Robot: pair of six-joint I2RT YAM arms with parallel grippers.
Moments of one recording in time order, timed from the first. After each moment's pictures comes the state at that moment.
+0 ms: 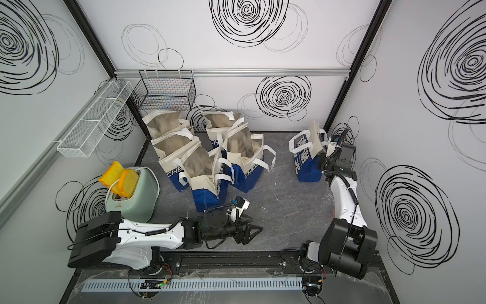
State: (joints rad) left arm -1.26 1.40 0.60 0.46 0.02 -0.67; right arm -0.32 1.31 1.02 -0.31 -0.13 -0.08
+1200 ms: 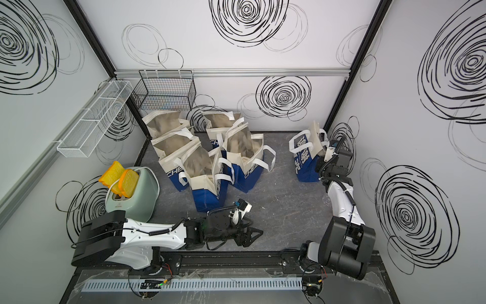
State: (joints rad) left arm -1.27 1.42 0.60 0.44 0.03 -0.67; right arm -0.32 1.30 0.89 -0.12 -0.16 -0.03
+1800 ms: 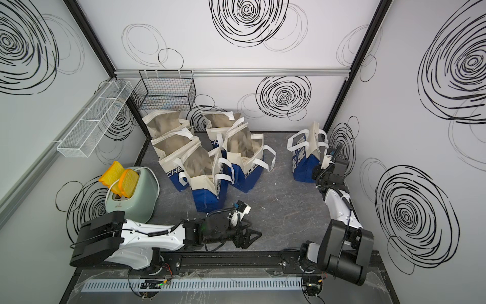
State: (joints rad) left arm -1.29 1.40 0.58 0.43 0.01 -0.68; right arm -0.32 1.26 0.74 -0.04 -0.17 0.01
